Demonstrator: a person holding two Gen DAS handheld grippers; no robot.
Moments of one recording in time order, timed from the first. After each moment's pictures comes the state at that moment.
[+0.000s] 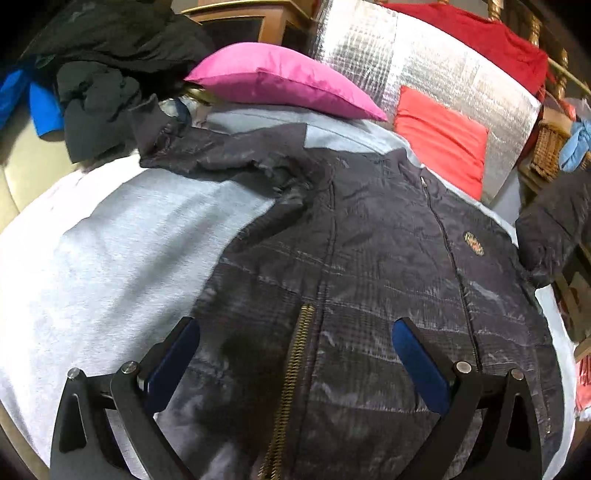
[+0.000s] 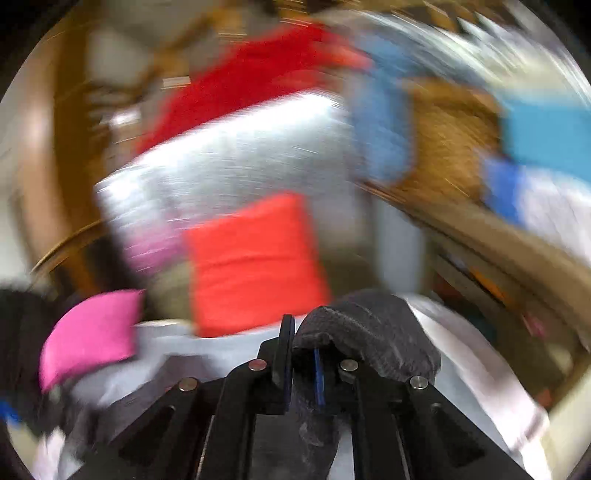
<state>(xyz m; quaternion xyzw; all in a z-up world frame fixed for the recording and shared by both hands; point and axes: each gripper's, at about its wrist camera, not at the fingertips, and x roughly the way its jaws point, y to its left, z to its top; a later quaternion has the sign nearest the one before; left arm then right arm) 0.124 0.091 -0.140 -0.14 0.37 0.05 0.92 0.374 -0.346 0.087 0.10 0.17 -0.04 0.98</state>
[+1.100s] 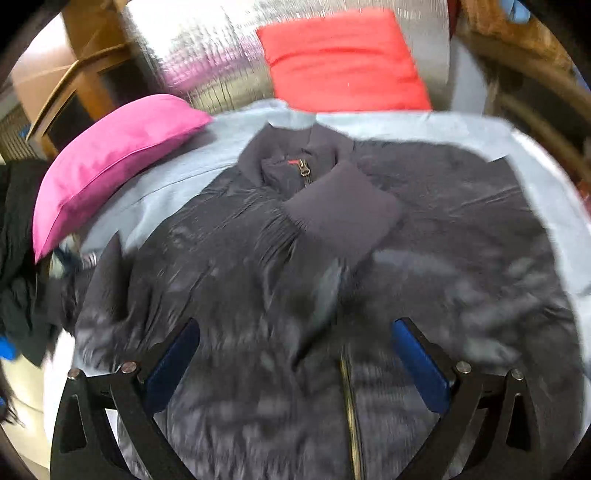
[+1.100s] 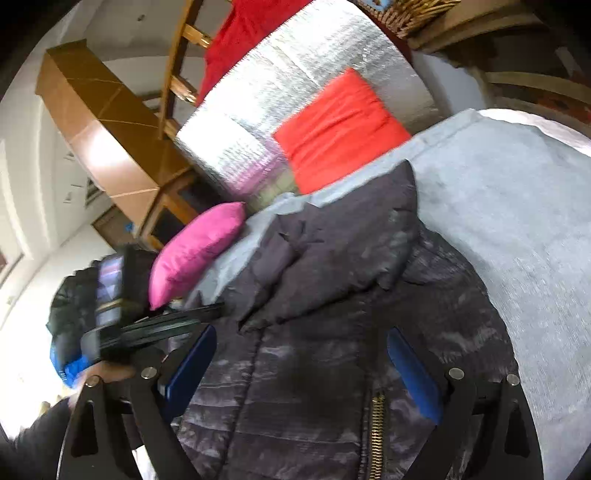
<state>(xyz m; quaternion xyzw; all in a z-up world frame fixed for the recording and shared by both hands) 0.338 -0.122 -0.115 0.15 0.47 0.00 0.87 0.260 -0.300 -0.114 0.31 0.25 0.16 0.90</state>
